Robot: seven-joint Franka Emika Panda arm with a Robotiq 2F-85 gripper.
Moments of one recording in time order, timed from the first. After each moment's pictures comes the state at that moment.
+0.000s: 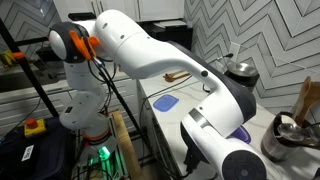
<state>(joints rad) -0.52 0.23 -0.50 -1.96 0.90 1.84 -0.56</state>
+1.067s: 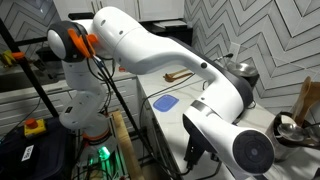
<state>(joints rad) -0.53 0.21 -0.47 -1.95 0.75 1.84 -0.49</state>
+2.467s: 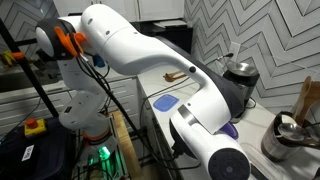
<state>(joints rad) -0.56 0.14 -0.47 -2.05 0.88 1.77 -0.37</state>
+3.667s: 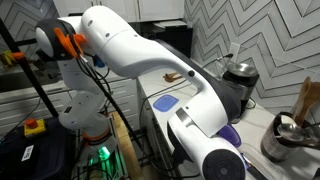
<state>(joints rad) -0.56 0.14 -0.48 -2.07 0.85 1.86 -0.45</state>
